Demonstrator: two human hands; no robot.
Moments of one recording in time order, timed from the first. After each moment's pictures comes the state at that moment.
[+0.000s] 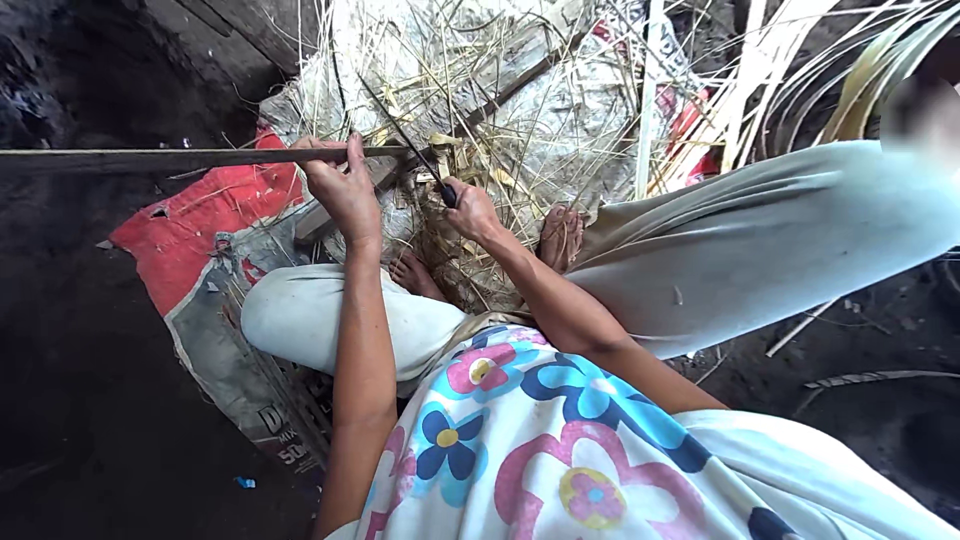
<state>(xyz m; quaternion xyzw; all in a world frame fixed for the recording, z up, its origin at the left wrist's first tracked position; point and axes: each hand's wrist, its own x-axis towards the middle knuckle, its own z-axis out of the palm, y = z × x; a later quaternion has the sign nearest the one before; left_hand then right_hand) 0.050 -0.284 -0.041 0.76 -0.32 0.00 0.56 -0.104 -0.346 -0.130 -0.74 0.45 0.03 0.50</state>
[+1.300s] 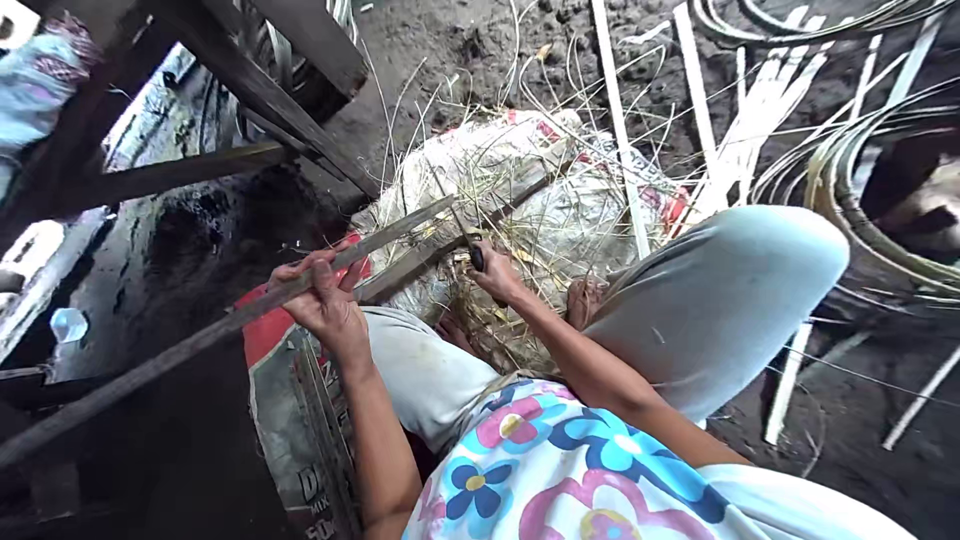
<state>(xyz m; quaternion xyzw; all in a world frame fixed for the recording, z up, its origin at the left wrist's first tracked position) 0.038 -0.180 0.074 0.50 -0.35 -0.06 0.79 -0.109 -0.330 -0.130 -0.71 0.43 -0.16 0.53</state>
